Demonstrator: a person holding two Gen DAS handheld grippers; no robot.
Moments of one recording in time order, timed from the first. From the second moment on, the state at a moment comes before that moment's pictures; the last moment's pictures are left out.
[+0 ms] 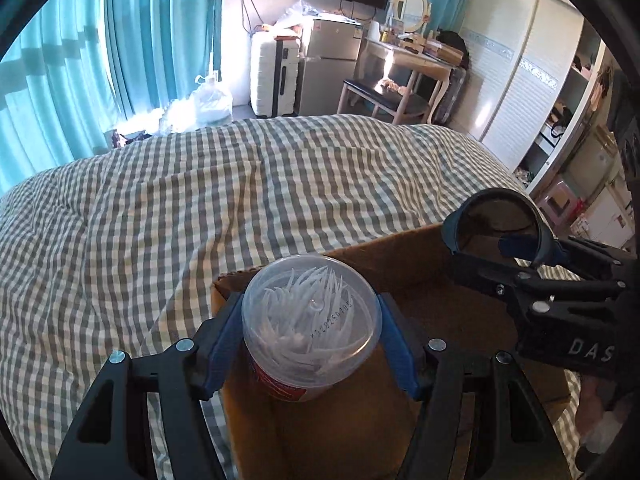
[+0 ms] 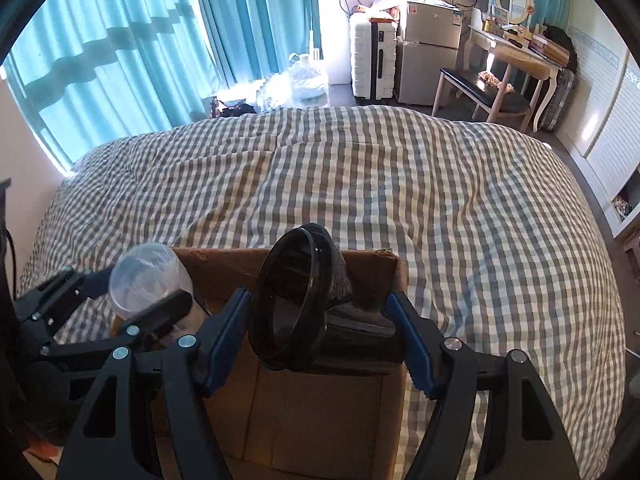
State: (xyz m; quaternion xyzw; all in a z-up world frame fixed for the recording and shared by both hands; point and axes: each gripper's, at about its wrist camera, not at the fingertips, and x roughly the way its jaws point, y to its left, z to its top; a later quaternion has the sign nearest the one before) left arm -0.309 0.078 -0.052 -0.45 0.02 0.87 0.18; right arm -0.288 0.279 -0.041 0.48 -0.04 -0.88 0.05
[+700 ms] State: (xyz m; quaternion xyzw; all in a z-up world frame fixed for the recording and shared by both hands) left arm -0.220 0.046 0.056 -0.39 0.03 0.91 0.15; right arm -0.177 0.275 0.100 0.39 -0.02 -0.92 0.02
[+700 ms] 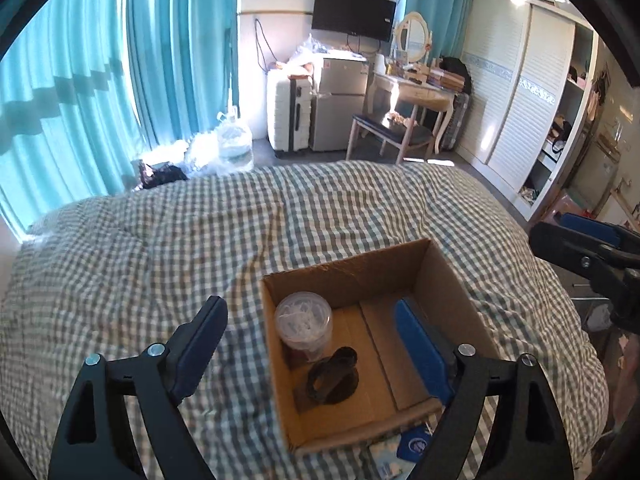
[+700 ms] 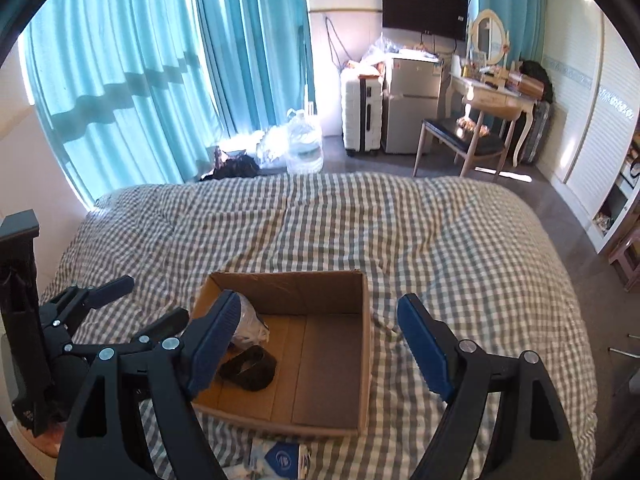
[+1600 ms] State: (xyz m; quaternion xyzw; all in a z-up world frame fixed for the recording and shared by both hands) left arm -0.013 -0.033 0.089 -0.32 0.07 0.94 0.12; right arm 0.034 0.186 0.100 0.34 0.04 -0.94 0.04
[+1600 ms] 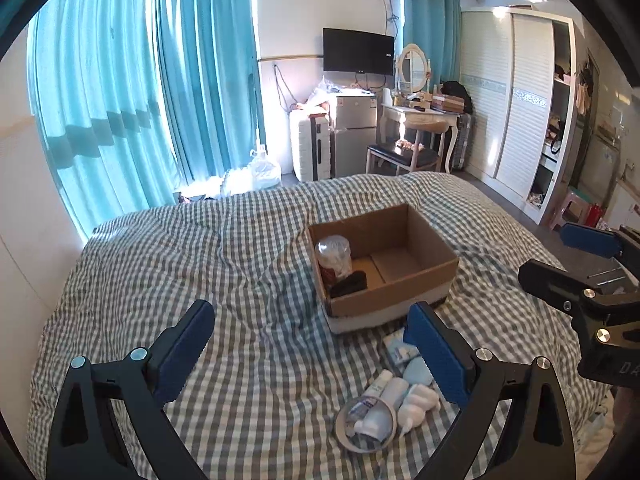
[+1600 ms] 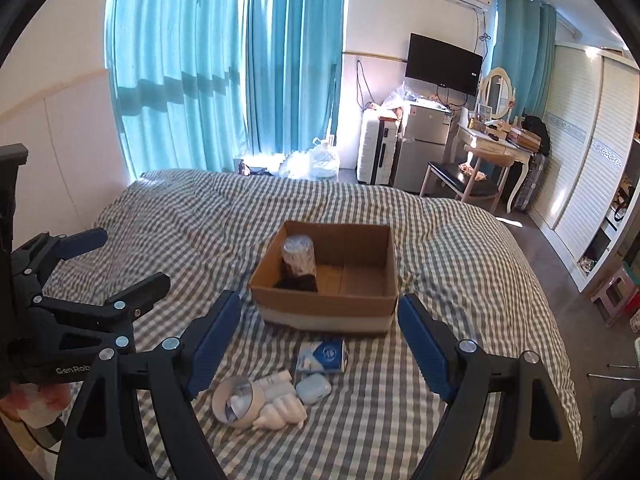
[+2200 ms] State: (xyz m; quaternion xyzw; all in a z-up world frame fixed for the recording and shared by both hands) left arm 0.021 -0.060 -0.016 -0.38 0.04 0.92 0.10; right arm 0.038 0.173 -0.023 0.44 0.05 -0.89 0.04
